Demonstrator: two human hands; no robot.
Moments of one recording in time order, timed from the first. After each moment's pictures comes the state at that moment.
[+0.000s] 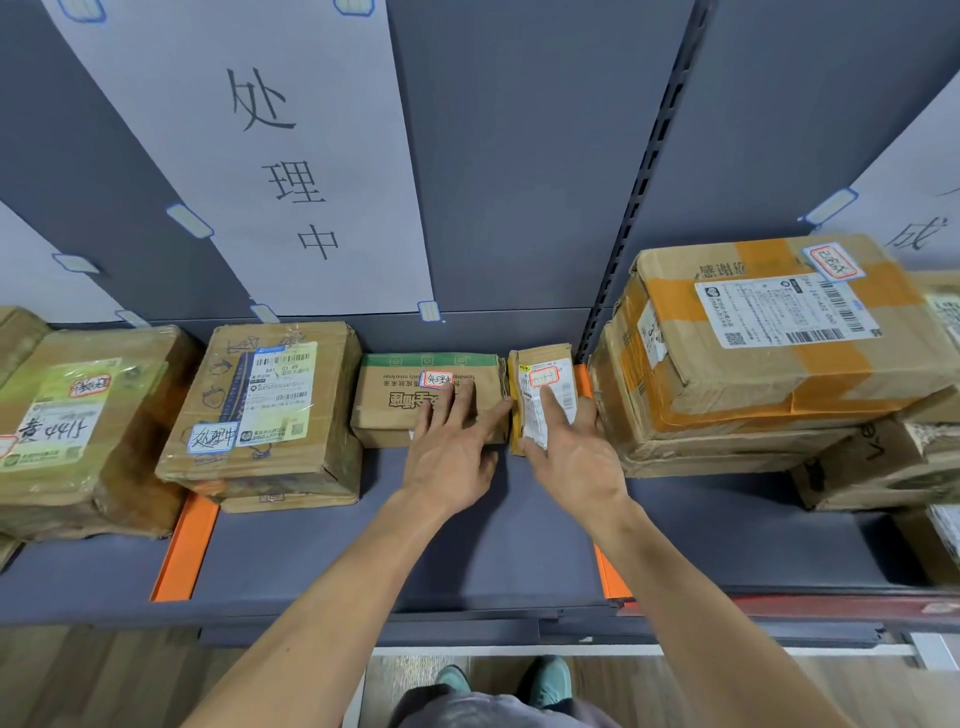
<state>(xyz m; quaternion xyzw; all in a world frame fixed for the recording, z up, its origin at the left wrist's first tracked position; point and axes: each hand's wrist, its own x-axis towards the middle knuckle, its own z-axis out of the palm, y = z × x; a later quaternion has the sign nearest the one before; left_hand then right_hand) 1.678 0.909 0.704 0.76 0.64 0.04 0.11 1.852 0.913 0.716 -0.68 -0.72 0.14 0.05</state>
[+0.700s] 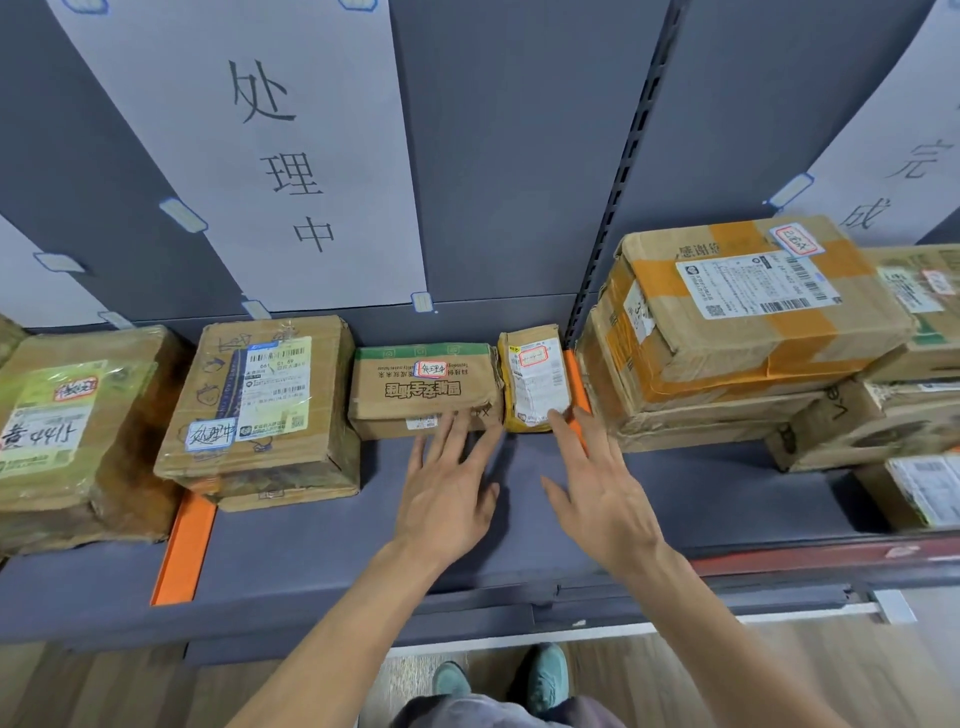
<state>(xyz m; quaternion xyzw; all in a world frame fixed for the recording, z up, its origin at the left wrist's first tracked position) 1.670 0.844 0.710 0.78 0.61 0.07 0.13 1.870 0.835 0.744 -0.64 -0.75 0.17 0.11</state>
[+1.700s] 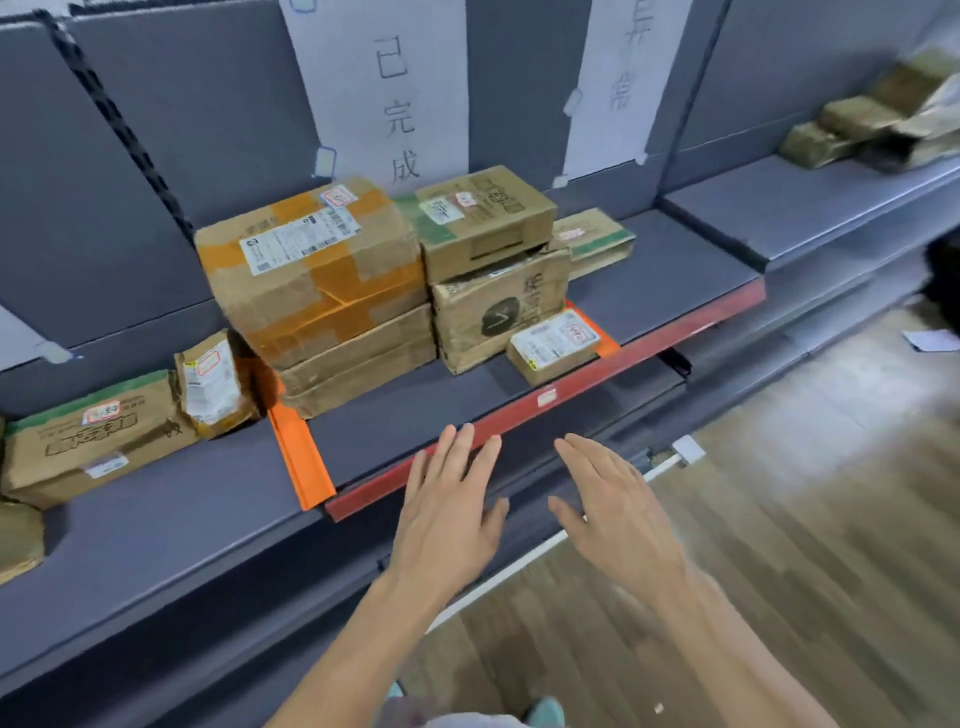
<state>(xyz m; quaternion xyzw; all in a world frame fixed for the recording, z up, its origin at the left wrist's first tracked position) 1.976 0.677 0.754 0.89 0.42 0.07 0.15 2.164 0.588 0.756 -0.77 -0.61 0.10 0.14</state>
